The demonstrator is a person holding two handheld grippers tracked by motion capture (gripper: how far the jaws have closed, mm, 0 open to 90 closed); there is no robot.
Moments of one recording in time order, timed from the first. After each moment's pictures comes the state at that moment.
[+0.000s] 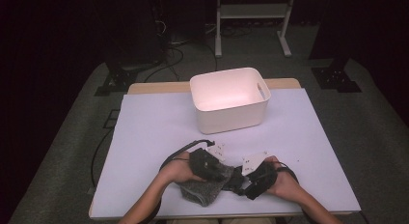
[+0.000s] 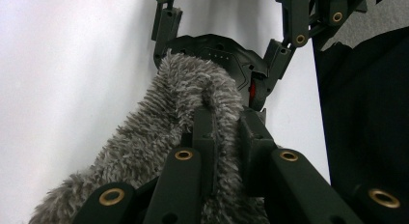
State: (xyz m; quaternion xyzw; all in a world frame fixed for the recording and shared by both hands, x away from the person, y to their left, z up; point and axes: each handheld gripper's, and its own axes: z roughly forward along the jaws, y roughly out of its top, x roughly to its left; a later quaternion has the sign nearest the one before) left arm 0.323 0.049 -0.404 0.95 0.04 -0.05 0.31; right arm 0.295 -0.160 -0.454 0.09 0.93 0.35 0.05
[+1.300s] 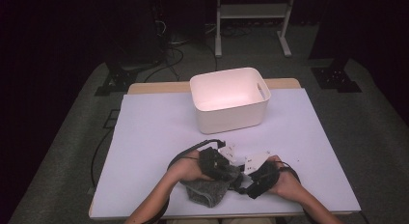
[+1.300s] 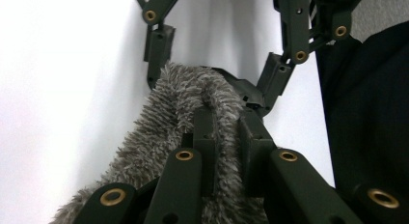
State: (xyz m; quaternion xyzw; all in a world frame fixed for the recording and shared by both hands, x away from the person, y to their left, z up) left arm 0.321 0.023 -0.397 0.96 0.01 -0.04 0.29; right arm 0.294 -0.165 -0.449 0.09 0.93 0.36 0.06
